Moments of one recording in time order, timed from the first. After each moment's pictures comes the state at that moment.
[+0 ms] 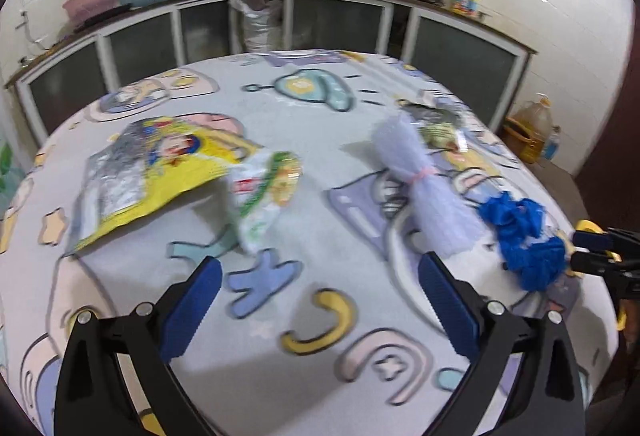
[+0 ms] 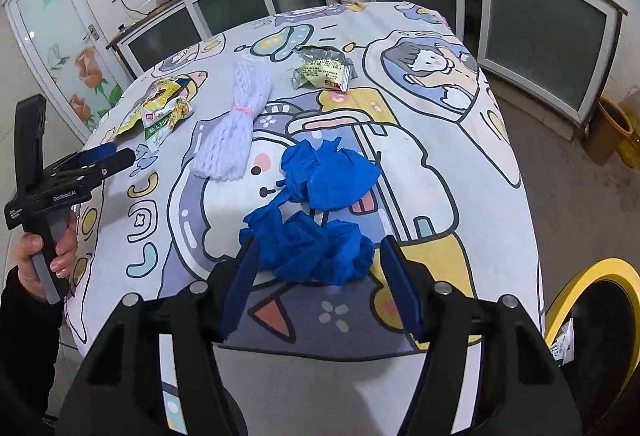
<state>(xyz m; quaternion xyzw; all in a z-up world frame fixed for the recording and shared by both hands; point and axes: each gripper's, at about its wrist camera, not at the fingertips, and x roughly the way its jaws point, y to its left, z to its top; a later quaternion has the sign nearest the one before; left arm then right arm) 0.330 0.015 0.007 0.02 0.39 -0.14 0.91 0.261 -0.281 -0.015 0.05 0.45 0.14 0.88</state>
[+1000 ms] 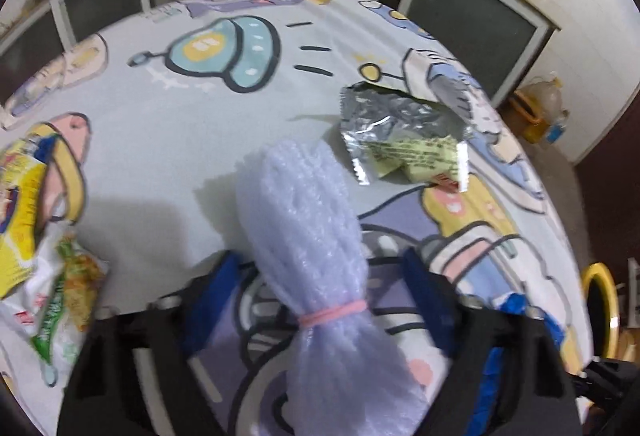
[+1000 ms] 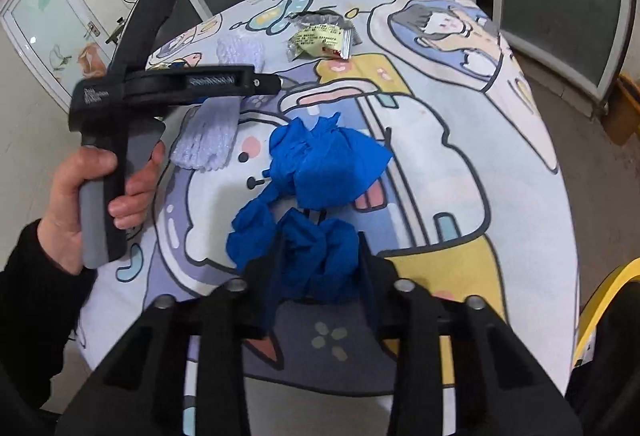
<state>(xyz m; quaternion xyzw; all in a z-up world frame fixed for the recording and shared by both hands) 0.455 -0.109 -0.041 0.03 0.49 -0.12 0.86 0.288 -0.282 -0.045 0.08 0.49 0.16 0.85</state>
